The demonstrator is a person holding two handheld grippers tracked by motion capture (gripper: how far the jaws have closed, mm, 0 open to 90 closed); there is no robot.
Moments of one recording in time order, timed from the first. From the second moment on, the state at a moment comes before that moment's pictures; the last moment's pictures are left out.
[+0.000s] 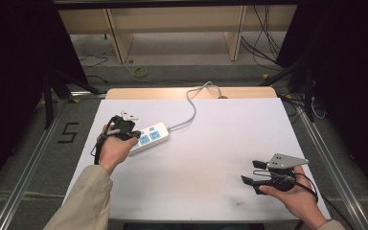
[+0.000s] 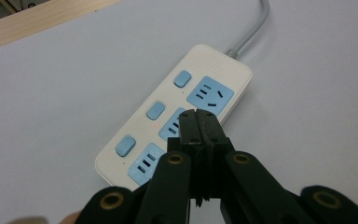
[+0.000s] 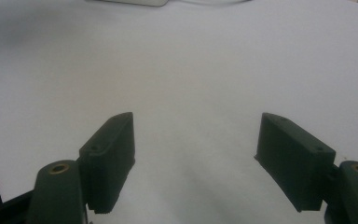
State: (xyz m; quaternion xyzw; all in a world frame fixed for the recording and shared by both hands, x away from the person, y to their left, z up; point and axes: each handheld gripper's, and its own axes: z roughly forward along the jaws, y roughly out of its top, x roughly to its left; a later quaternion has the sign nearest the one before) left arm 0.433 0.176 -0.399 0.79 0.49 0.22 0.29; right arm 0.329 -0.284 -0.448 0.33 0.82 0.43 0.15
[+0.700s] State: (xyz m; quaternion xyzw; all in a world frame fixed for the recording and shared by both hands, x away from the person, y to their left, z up) left arm 0.459 0.168 -0.384 0.80 0.49 0.21 0.27; right arm 0.329 -0.284 -0.448 0.34 0.82 0.44 0.14
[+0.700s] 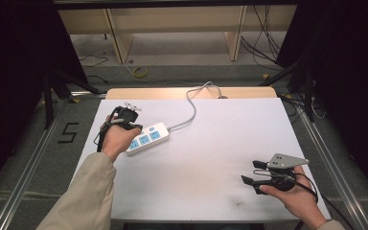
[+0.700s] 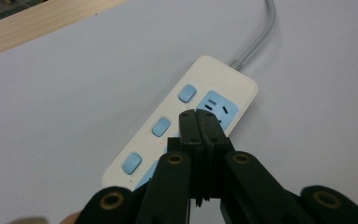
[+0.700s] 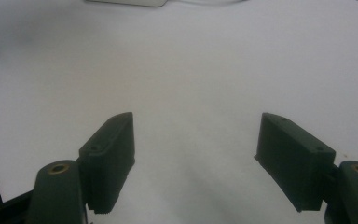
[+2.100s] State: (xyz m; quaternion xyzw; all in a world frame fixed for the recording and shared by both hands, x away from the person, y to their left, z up) left arm 0.503 0.166 -0.398 0.80 0.52 0.19 0.23; right arm 0.329 -0.286 -0.449 0.34 0.82 0.44 0.14
